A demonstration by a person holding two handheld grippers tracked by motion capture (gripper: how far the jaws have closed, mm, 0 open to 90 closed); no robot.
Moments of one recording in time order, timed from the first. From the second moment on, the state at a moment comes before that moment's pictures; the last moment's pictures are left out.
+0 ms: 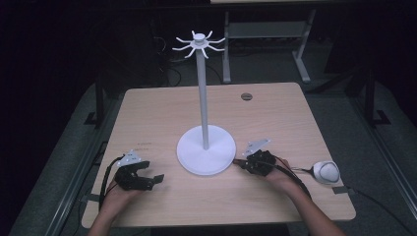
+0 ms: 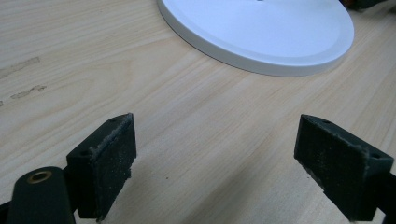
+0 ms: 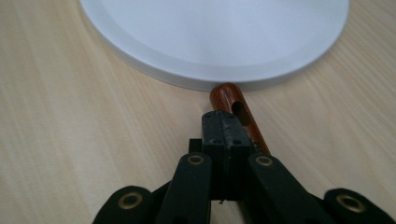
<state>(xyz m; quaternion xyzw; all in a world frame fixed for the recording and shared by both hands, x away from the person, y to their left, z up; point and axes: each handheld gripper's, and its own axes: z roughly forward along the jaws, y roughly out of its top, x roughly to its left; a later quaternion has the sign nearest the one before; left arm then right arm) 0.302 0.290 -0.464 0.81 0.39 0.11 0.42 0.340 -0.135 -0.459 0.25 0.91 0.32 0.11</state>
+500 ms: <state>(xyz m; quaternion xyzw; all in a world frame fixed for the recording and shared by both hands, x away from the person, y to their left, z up) 0.302 0.289 -0.464 0.81 0.39 0.11 0.42 0.363 -0.151 -0.460 0.30 0.89 0.31 0.14</state>
